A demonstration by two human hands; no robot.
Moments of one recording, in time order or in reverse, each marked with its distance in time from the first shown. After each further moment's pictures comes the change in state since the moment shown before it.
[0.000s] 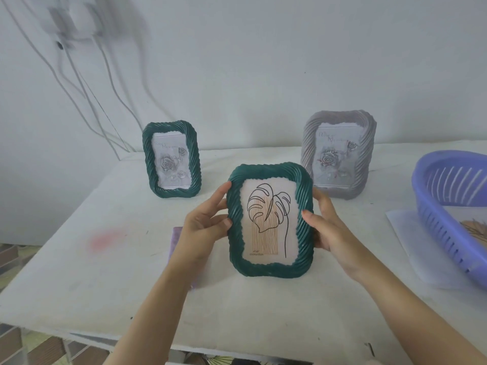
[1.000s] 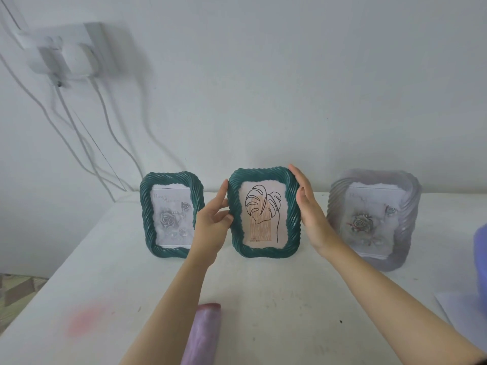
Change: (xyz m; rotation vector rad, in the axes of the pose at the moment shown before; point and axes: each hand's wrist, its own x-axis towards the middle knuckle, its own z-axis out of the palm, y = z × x) left_hand 0.159 -0.002 -0.038 0.222 0.253 -0.023; right_hand 0.183 -0.021 0.002 -0.136 0.055 -0.273
